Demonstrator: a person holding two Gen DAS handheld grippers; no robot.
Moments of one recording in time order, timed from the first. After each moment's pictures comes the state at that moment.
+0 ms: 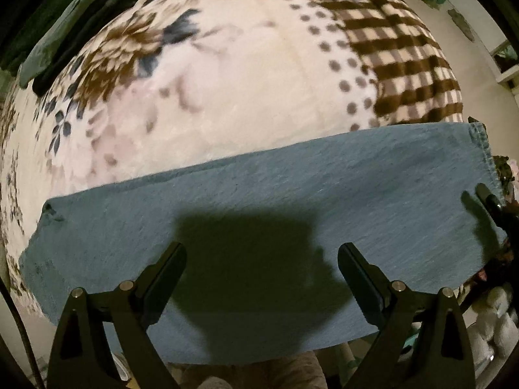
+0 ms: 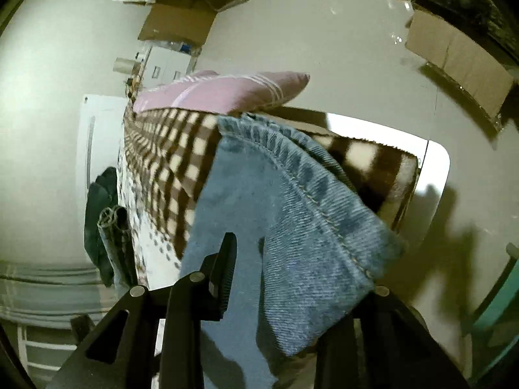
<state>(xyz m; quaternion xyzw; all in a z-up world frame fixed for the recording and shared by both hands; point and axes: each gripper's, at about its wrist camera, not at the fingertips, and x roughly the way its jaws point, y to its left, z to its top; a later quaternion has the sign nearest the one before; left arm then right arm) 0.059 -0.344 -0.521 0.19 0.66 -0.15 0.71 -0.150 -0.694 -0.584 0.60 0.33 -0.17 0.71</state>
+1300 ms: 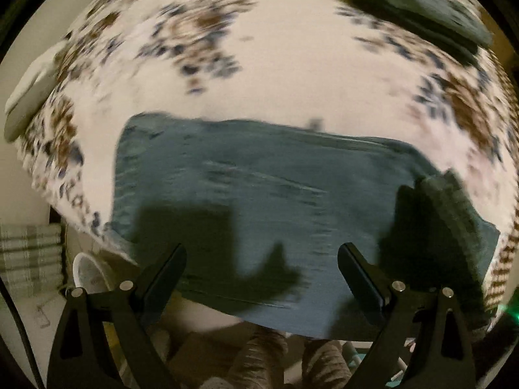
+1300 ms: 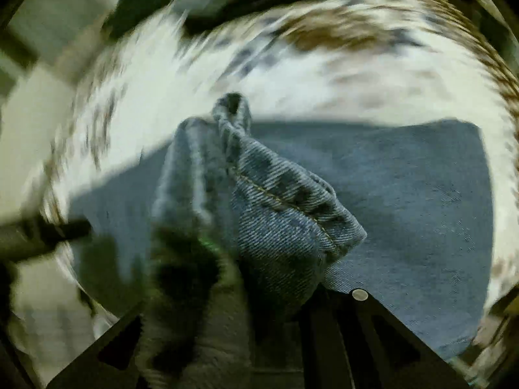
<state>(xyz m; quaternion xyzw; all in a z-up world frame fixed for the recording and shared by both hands) 0.130 0.090 -0.486 -0.02 0.66 0.08 0.75 0.033 -0.164 -0.567 0.13 0.58 0.04 0.80</state>
